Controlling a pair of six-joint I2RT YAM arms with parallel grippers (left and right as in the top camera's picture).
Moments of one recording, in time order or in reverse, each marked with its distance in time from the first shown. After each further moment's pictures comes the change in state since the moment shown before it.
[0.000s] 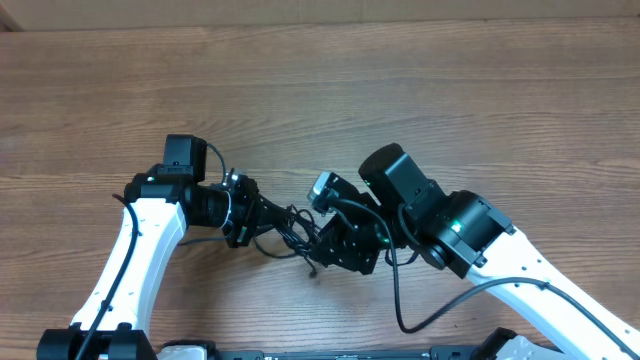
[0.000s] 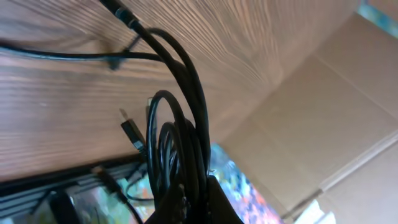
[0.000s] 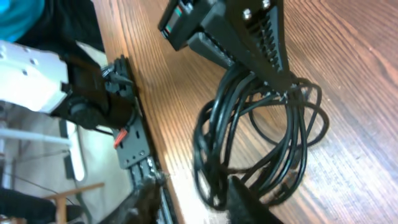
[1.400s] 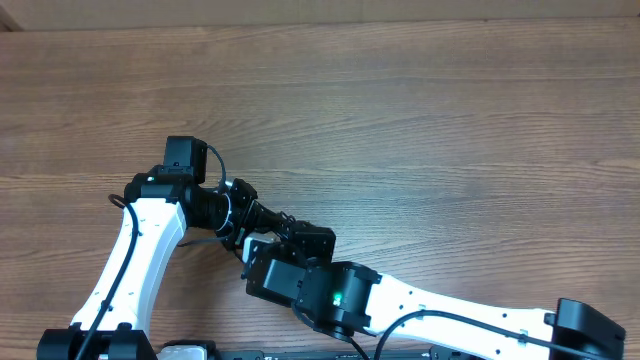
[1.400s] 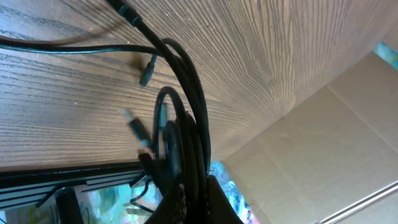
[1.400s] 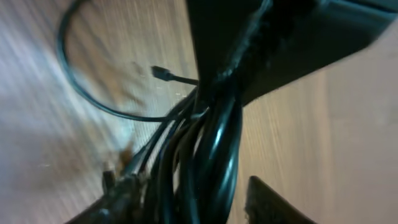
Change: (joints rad) left arm 0.000 0.000 0.000 -0.027 -0.107 -0.095; right arm 0.513 0.284 0.002 0.150 1.180 -0.246
